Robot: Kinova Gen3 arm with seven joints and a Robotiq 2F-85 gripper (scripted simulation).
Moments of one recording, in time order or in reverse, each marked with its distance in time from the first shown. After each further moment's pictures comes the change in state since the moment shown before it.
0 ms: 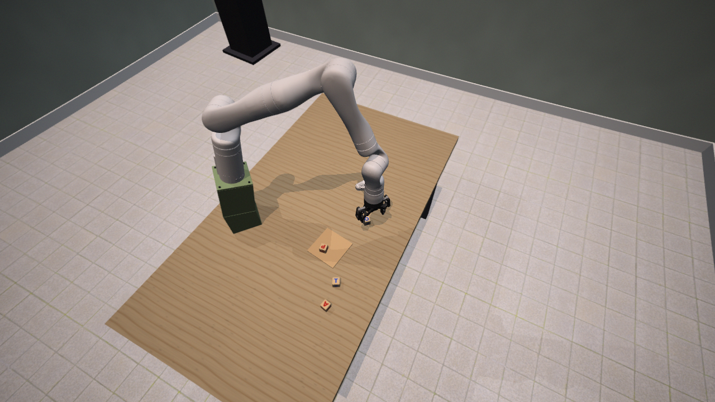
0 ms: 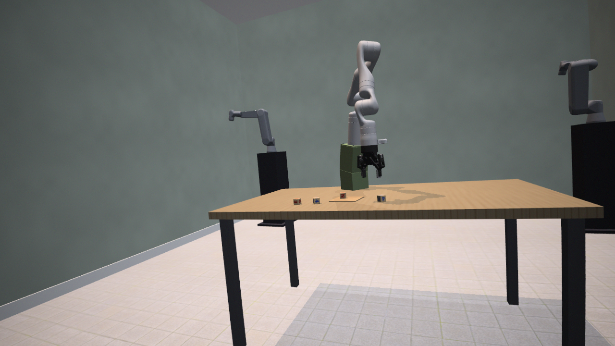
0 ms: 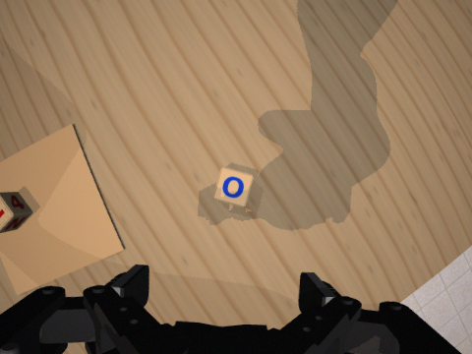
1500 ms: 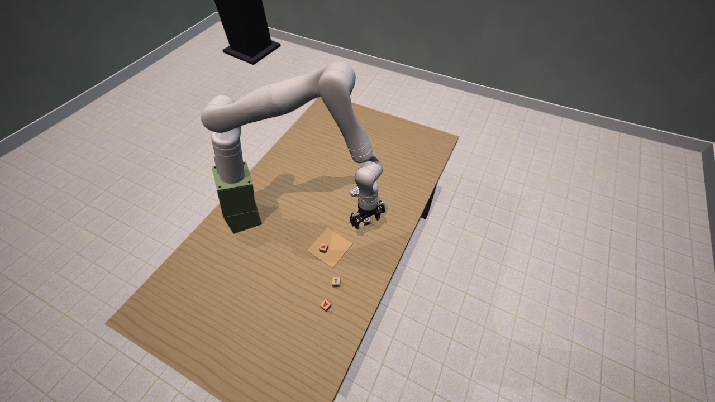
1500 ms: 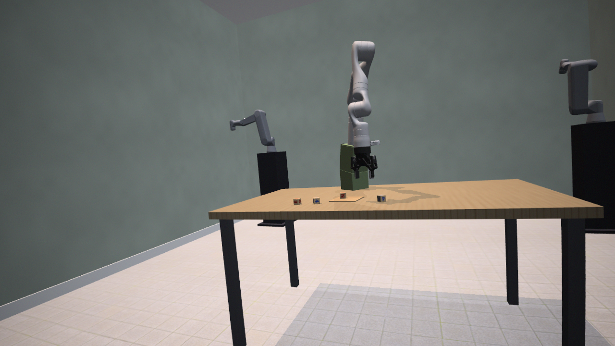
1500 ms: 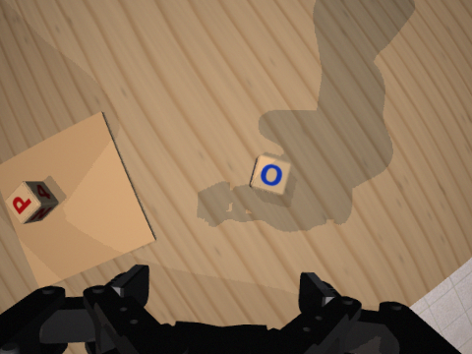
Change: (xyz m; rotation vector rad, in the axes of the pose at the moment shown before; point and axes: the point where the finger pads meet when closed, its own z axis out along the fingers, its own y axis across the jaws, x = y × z) arm -0.012 -0.032 0.004 0.003 0.001 -0.001
